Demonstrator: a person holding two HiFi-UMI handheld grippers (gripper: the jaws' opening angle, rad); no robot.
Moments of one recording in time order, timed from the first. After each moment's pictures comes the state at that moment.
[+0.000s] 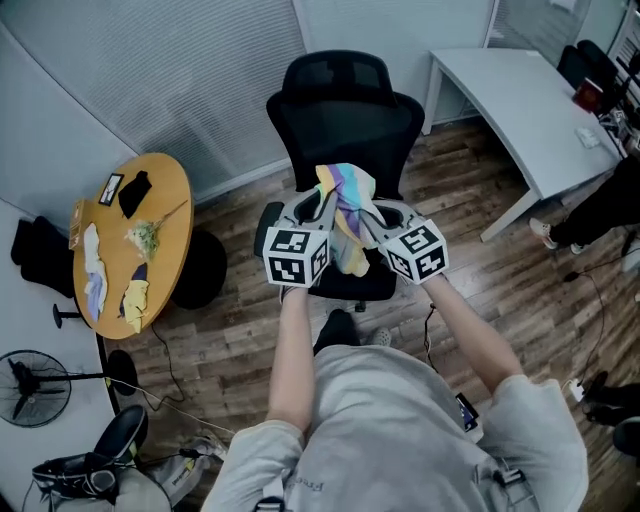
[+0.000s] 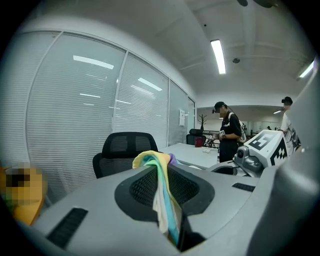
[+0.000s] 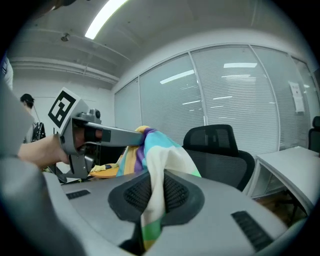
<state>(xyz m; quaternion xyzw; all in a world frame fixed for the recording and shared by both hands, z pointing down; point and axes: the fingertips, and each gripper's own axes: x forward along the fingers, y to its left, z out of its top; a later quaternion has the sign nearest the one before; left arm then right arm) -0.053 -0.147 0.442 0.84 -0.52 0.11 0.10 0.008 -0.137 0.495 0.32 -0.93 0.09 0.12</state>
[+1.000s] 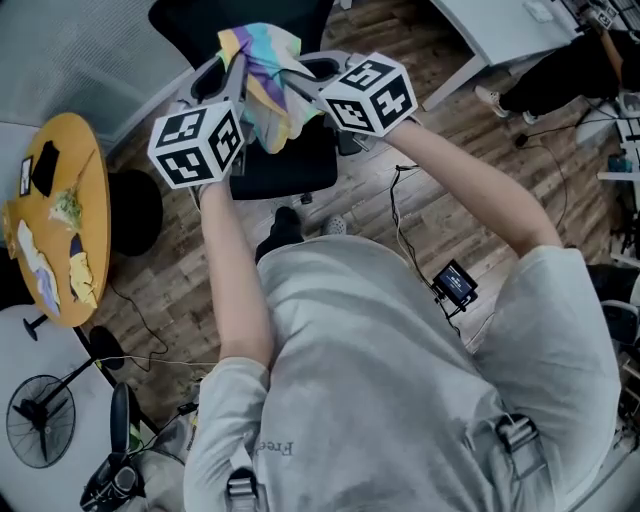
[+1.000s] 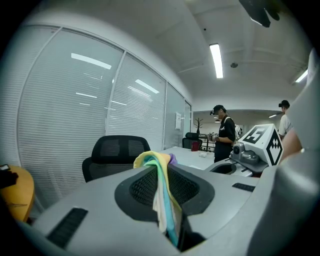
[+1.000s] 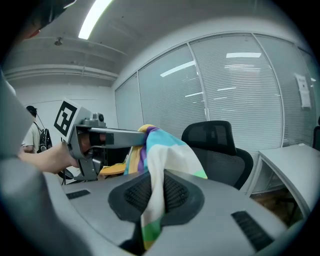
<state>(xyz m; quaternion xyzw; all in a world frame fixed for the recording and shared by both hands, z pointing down) -0.021 -0.176 0.432 0.85 -0.50 0.10 0.10 0.038 -0.159 0.484 0.29 -0.94 0.12 0.15</state>
